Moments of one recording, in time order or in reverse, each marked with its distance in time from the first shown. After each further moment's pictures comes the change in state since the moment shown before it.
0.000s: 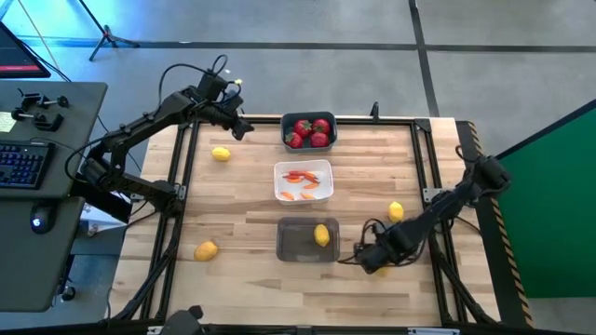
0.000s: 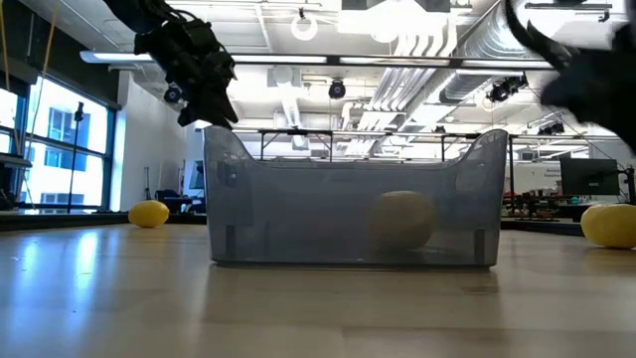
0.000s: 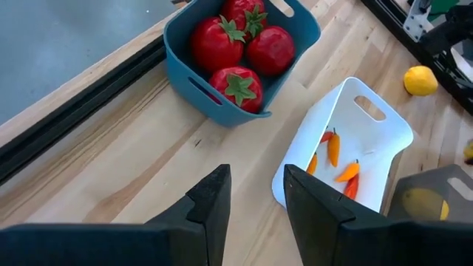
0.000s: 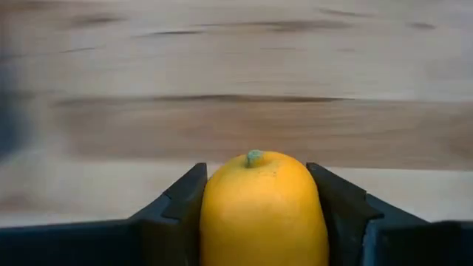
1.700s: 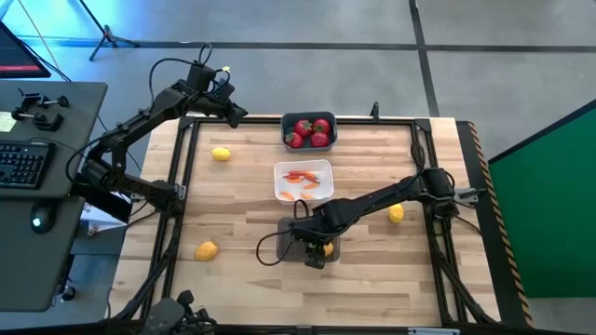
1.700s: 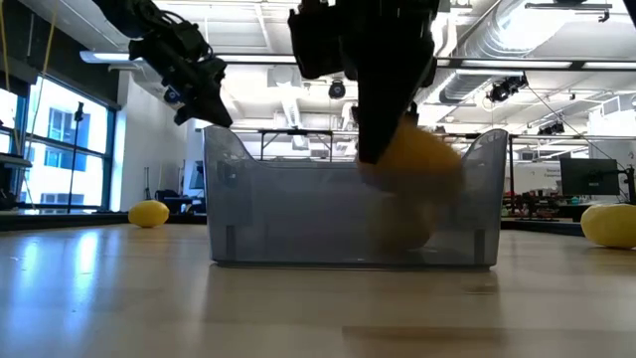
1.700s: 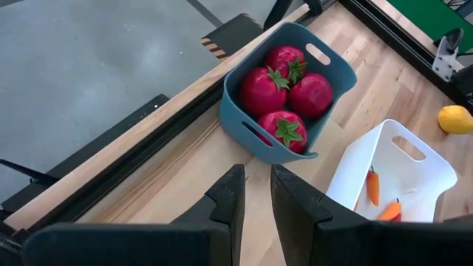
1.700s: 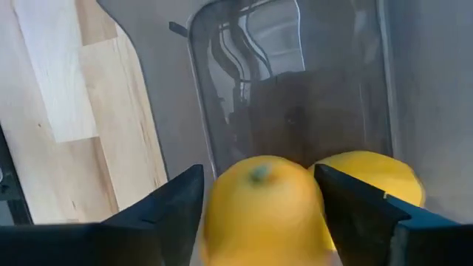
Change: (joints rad) left arm 0.122 0.000 0.000 0.098 0.000 0.063; right arm -0.342 0.453 0.687 -0.031 -0.047 -1.690
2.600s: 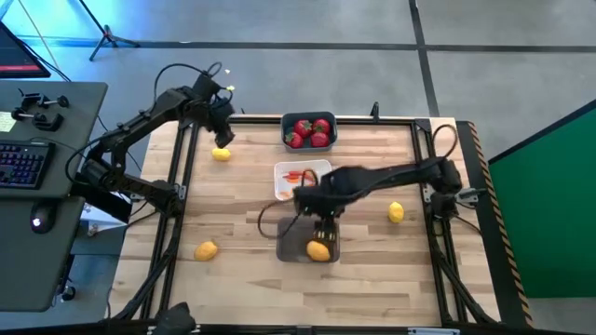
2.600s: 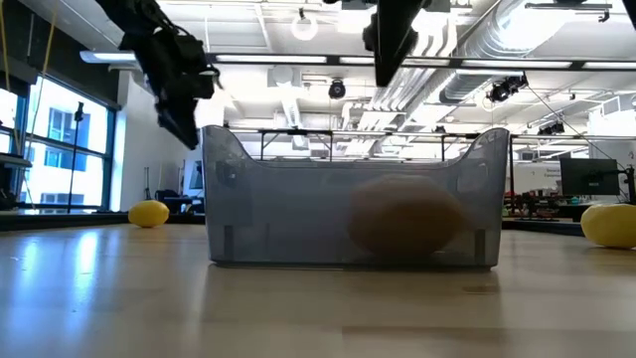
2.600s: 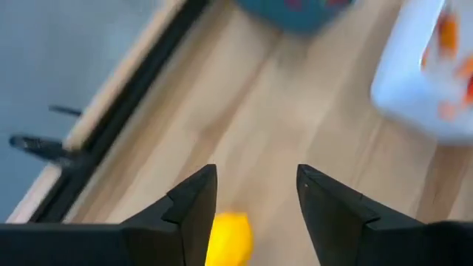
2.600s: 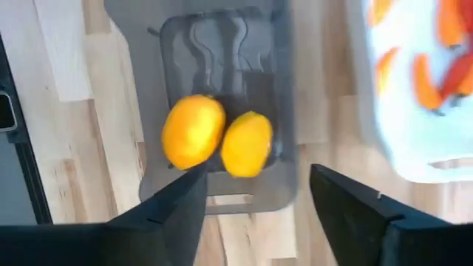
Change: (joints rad) left arm -0.034 0.000 0.000 -0.314 -0.185 0.367; right arm -0.085 -0.076 0.290 -0.435 0.057 -0.181
